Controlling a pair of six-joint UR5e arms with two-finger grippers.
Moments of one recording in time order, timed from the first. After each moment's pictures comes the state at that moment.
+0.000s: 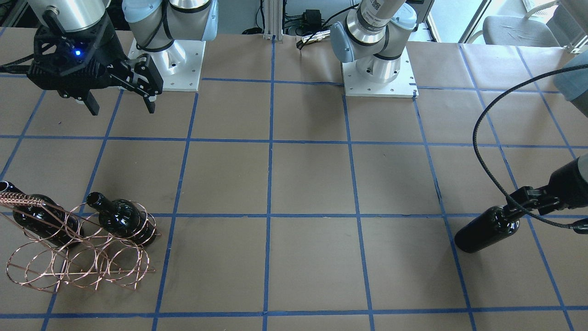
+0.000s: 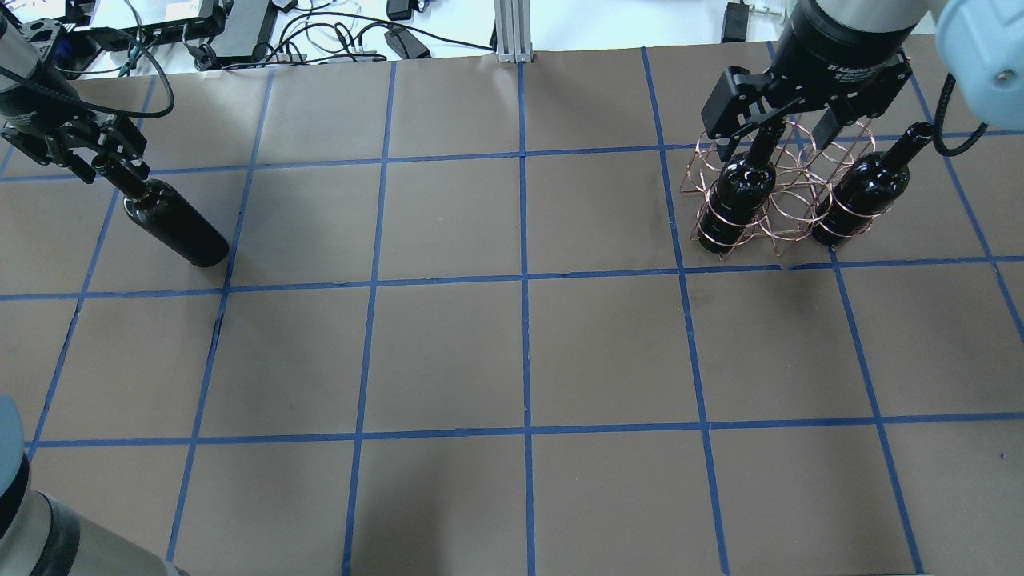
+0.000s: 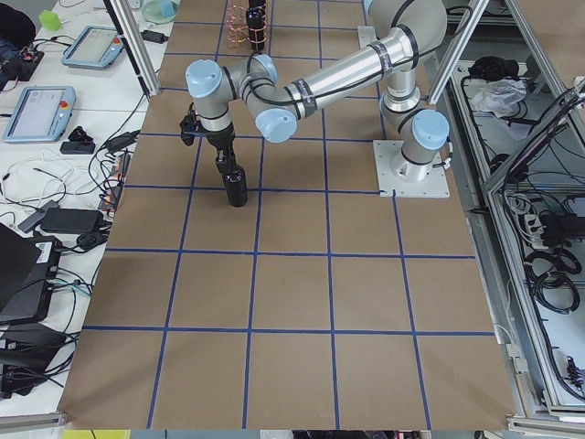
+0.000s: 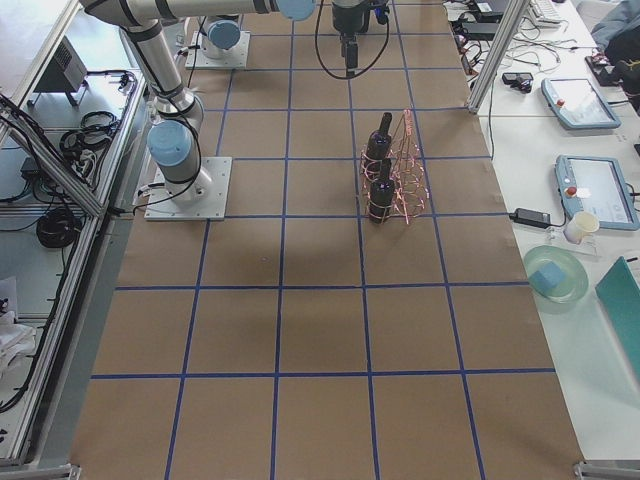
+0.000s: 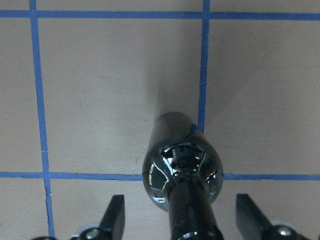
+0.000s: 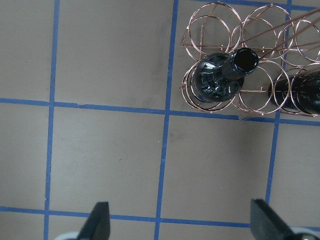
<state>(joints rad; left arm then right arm) -1.13 -1.94 -1.40 -1.40 1.58 0.42 1.57 -1.59 1.52 -1.58 -1.58 -0.09</state>
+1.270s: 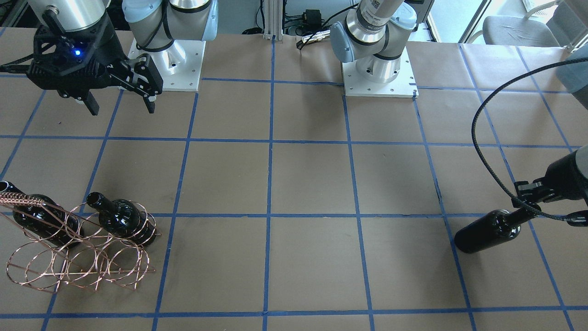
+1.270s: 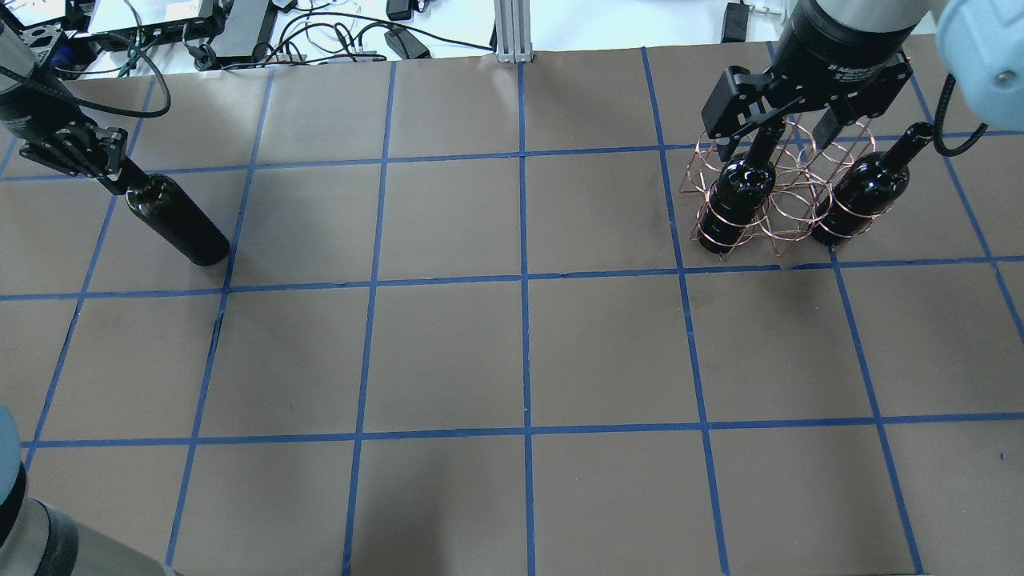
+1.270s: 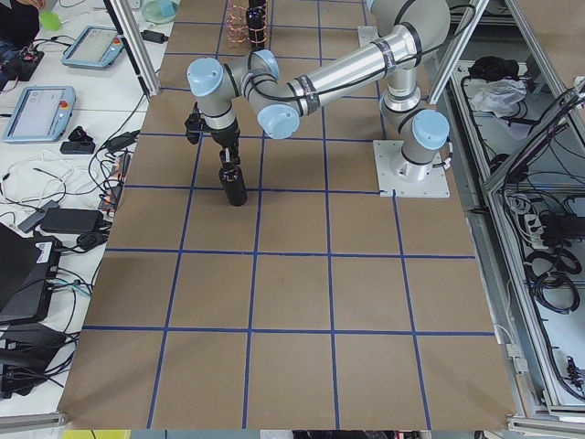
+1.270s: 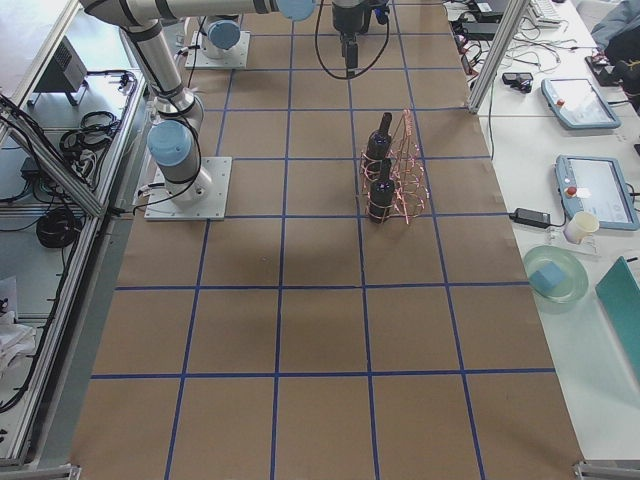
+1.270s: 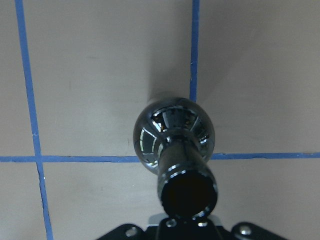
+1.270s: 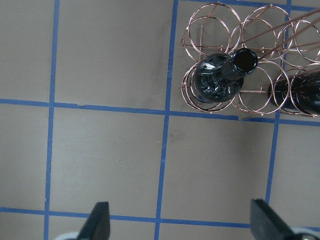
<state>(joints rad) -1.13 -1.92 -1.40 -1.47 1.59 0.44 1.57 -1.59 1.52 -1.58 -1.58 -0.09</state>
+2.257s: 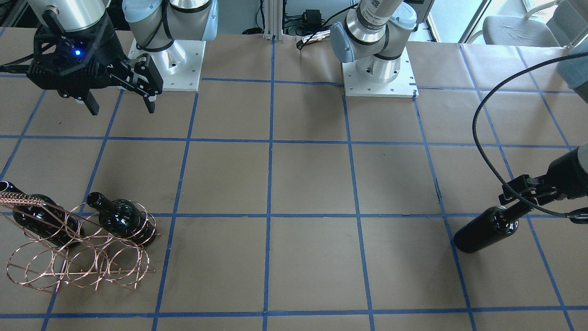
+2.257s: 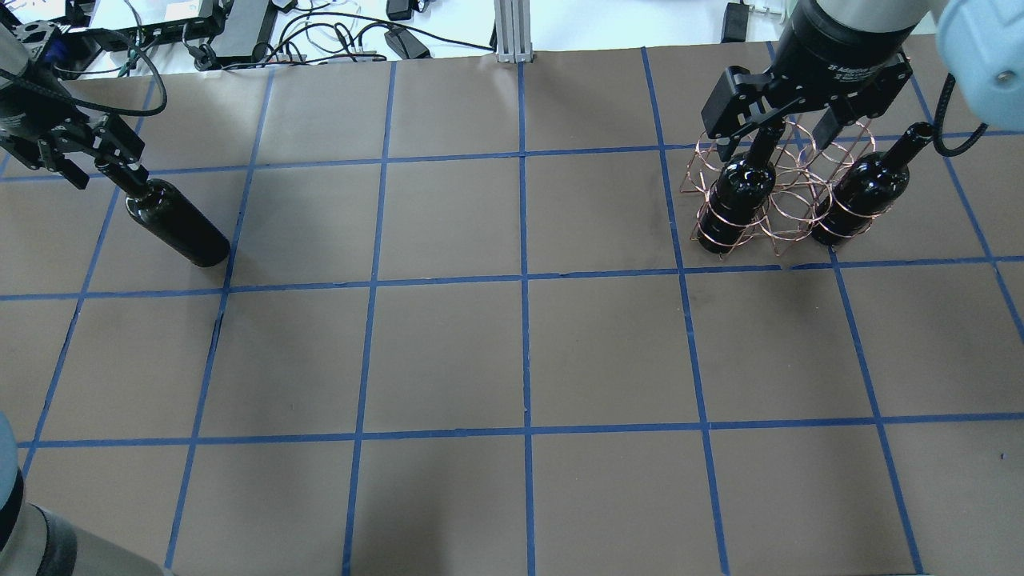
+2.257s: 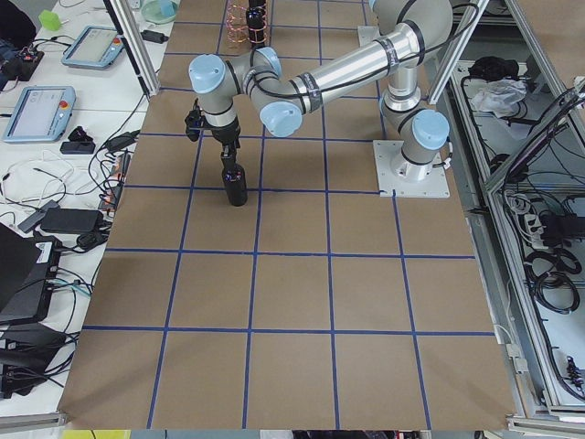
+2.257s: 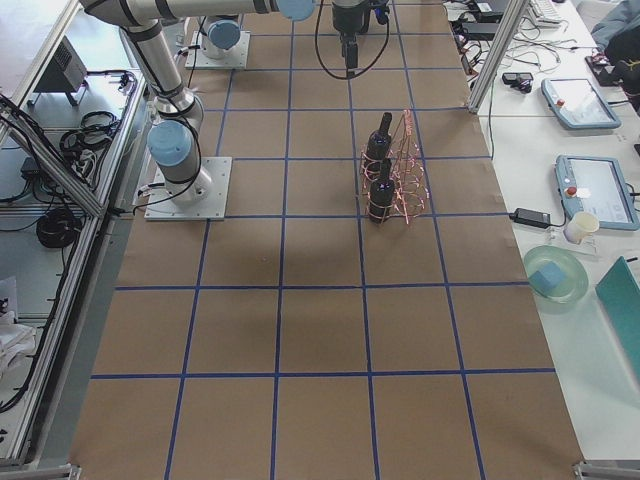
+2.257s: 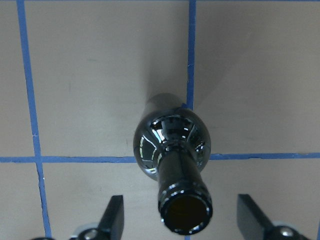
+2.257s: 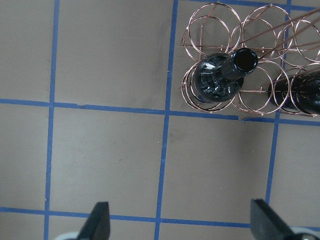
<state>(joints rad) -1.12 -1.91 -1.40 -1.45 1.58 0.44 1.57 -1.59 1.52 -1.58 -1.58 -0.09</state>
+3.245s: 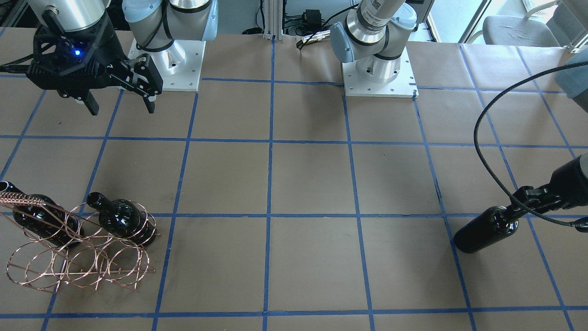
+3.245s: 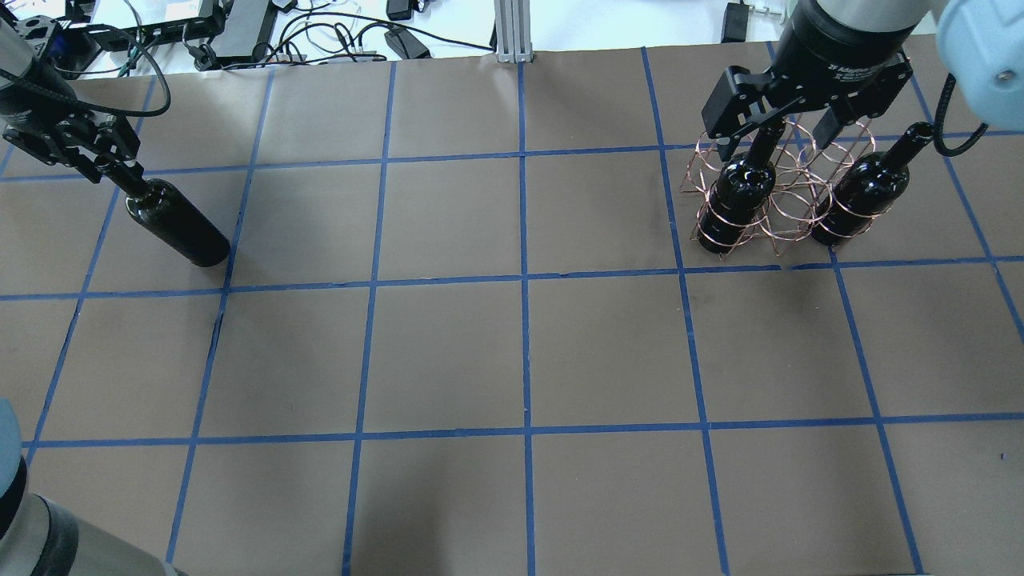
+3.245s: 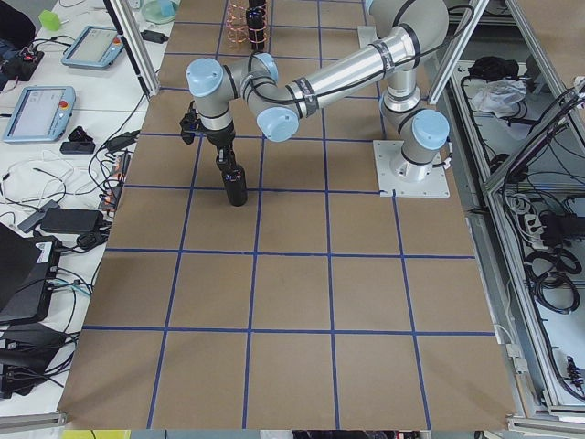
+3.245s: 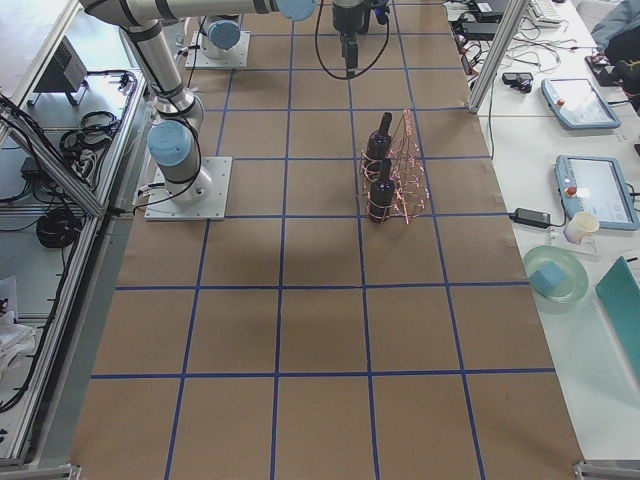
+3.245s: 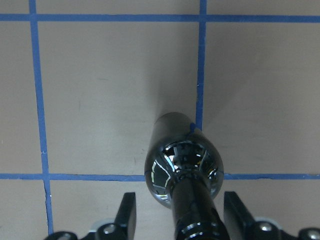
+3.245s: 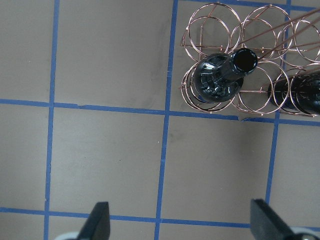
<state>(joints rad) -1.12 -1.94 -1.40 -1.40 1.57 0.43 1.57 -1.59 1.52 -1.58 -1.58 -0.09</state>
